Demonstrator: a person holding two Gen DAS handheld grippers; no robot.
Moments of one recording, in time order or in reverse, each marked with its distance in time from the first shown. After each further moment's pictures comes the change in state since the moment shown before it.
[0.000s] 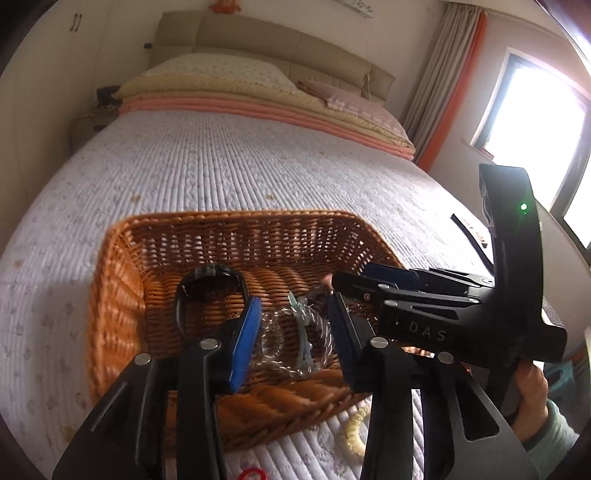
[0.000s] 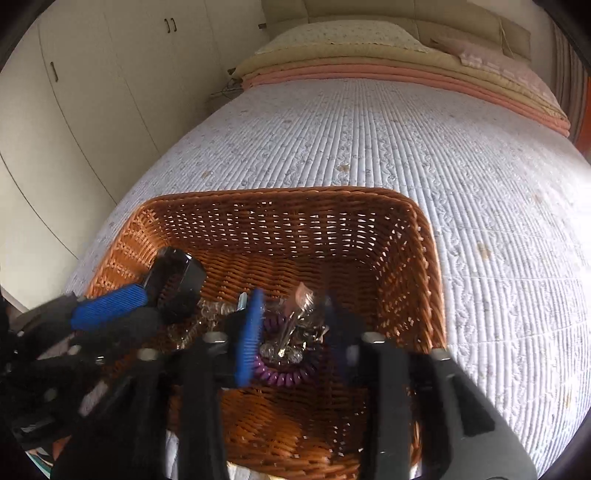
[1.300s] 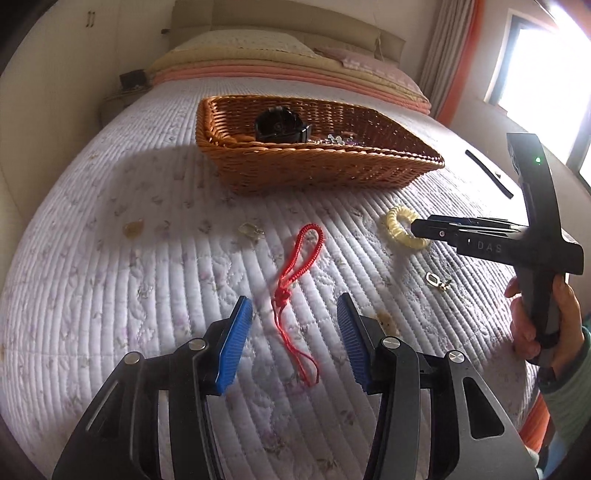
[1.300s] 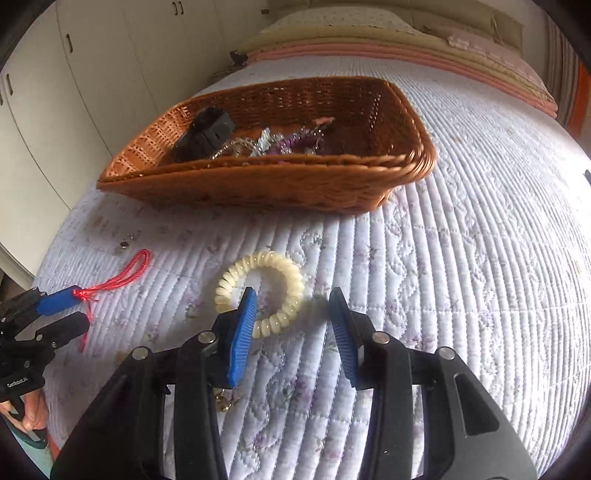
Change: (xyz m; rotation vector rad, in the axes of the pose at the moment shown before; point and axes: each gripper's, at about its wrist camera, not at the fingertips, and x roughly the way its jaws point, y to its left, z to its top) left arm -0.085 0.018 -0.147 0.059 0.132 0.129; right arm -0.037 0.014 -0.139 -0.003 0.055 -0.024
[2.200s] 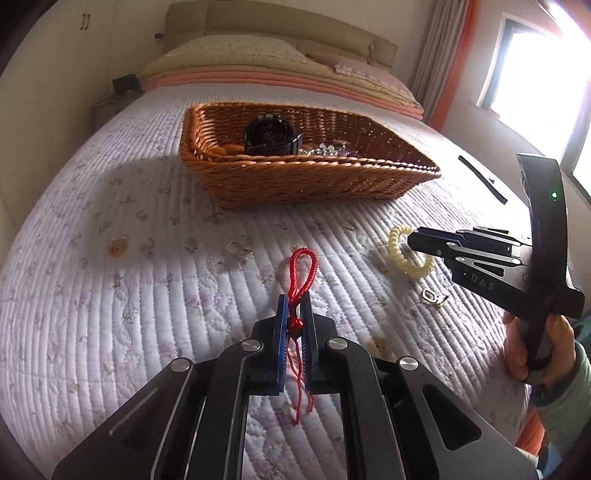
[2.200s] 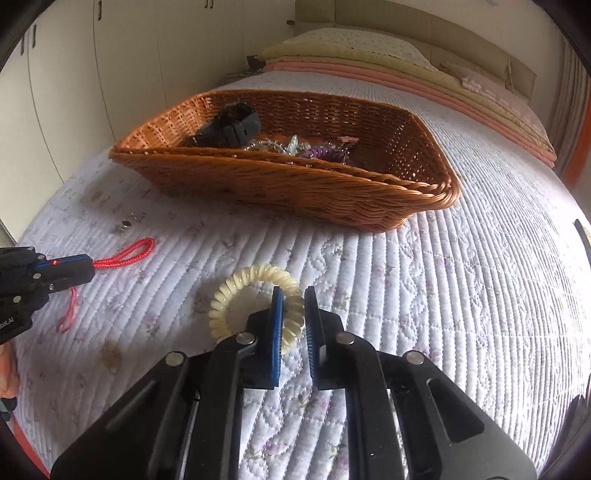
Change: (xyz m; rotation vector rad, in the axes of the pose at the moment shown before) left arm 0.008 -0.001 0.008 -0.008 -0.034 -0.045; right arm -0.007 0.028 -0.009 -0.150 -0.073 -0.083
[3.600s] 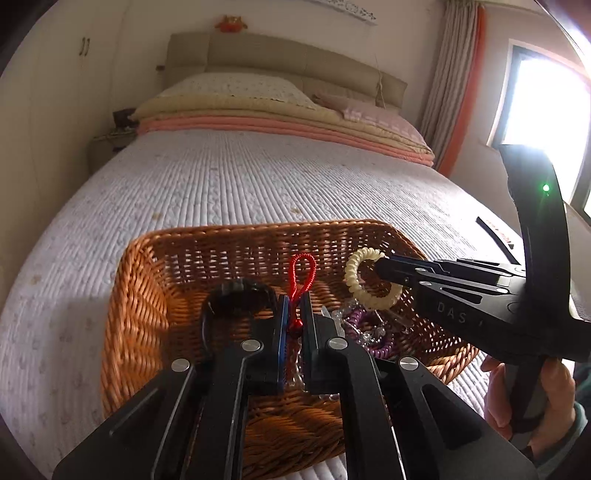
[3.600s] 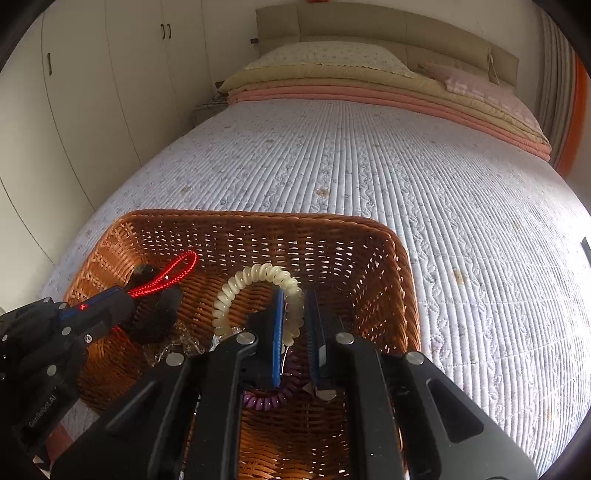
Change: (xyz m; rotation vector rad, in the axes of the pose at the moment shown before) left arm 0.078 -0.012 0.144 -0.023 -0.146 0.018; right arm 0.055 -0.048 0.152 0.119 -0.043 -0.010
